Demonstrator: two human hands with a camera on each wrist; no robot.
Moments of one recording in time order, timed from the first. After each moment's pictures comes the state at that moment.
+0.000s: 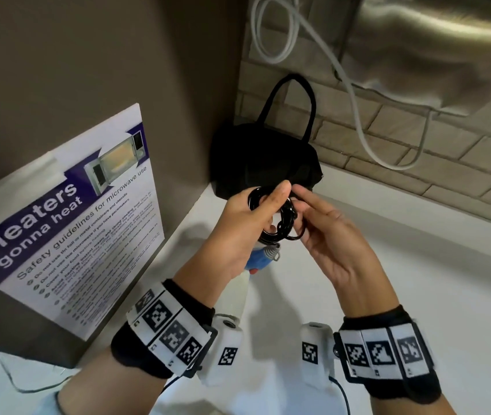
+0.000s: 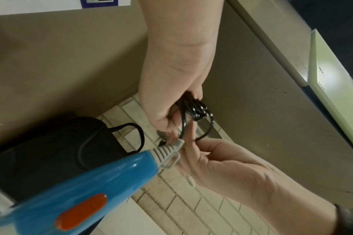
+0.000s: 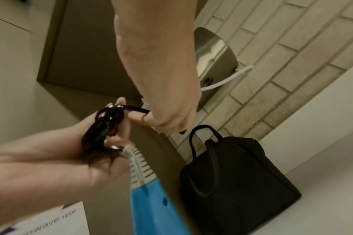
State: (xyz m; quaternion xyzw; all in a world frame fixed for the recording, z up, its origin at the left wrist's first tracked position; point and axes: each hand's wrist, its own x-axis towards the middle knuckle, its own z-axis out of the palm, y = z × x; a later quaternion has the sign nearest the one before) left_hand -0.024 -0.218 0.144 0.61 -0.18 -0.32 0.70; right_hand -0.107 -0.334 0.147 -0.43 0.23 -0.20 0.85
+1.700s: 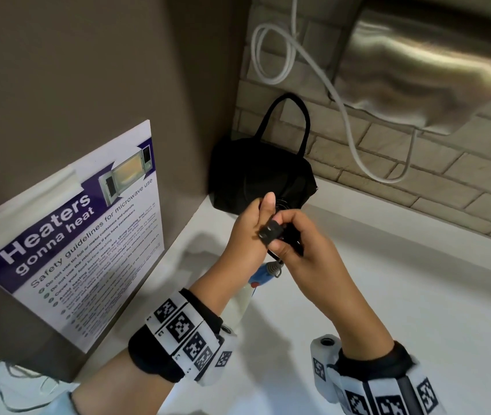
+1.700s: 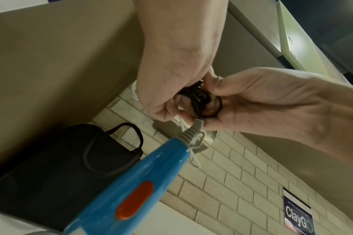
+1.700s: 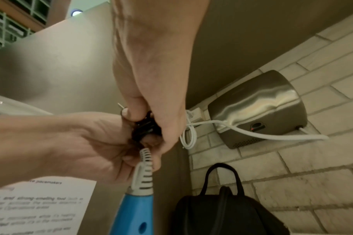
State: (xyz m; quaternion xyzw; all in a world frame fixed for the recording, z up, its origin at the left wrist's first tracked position) left_hand -0.025 -0.229 0.133 0.63 -0.23 -0.25 0.70; right_hand -0.123 -0.288 0.155 -0.85 0.15 -0.19 0.46
